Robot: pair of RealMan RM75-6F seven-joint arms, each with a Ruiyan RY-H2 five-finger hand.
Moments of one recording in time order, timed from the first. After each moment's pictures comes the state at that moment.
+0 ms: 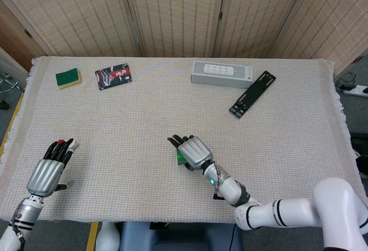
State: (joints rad) left arm -0.27 -1.28 0.00 -1.39 1.55 1.33 0.06; right arm 0.99 -1.63 0.14 -1.62 -0.80 0.90 -0.68
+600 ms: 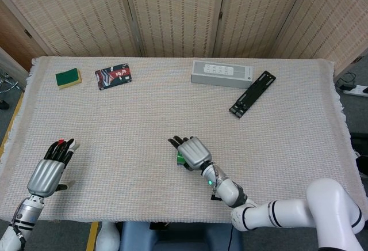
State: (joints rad) left arm -0.27 -1.28 0.00 -1.39 1.55 1.33 0.06; right arm 0.99 -1.69 0.12 -1.57 -0.80 0.94 -0.69
